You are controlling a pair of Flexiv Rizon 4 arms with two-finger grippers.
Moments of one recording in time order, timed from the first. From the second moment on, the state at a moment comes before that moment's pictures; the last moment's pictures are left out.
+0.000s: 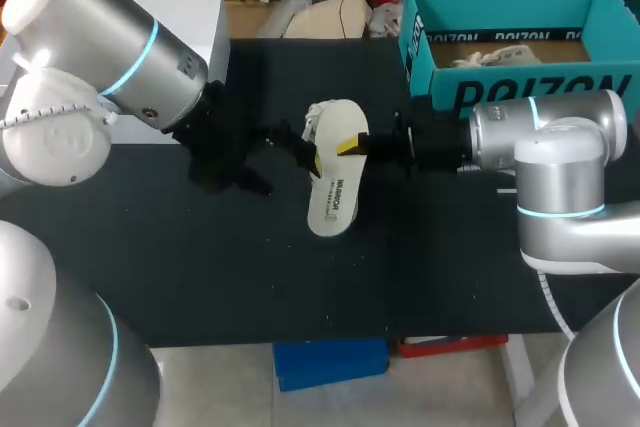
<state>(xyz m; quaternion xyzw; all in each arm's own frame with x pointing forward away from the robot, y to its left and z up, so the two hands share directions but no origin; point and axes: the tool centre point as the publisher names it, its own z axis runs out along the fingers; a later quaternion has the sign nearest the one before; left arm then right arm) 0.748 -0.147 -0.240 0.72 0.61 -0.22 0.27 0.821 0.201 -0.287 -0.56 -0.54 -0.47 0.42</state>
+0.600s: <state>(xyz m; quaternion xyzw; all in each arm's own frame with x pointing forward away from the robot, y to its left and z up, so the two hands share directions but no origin) 0.758 -0.136 -0.246 0.65 0.60 -0.34 0.31 0.821 0.201 -0.287 -0.56 -0.54 -0.47 0.42</state>
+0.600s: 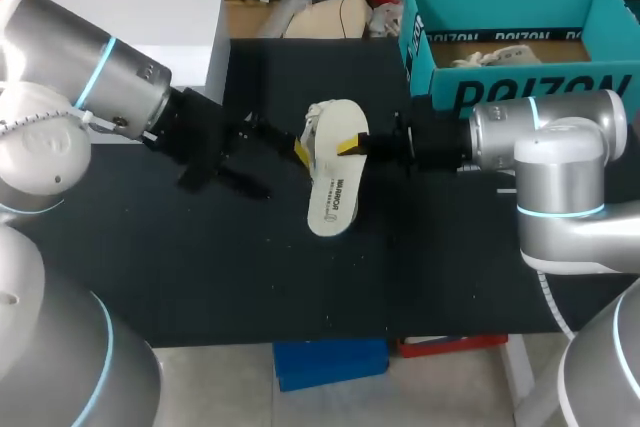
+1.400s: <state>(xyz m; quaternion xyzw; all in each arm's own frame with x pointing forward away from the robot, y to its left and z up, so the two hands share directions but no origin) 0.764 -0.137 -0.266 0.56 0.52 -0.43 0.47 0.821 0.201 -0.287 -0.56 -0.54 -0.47 0.42</state>
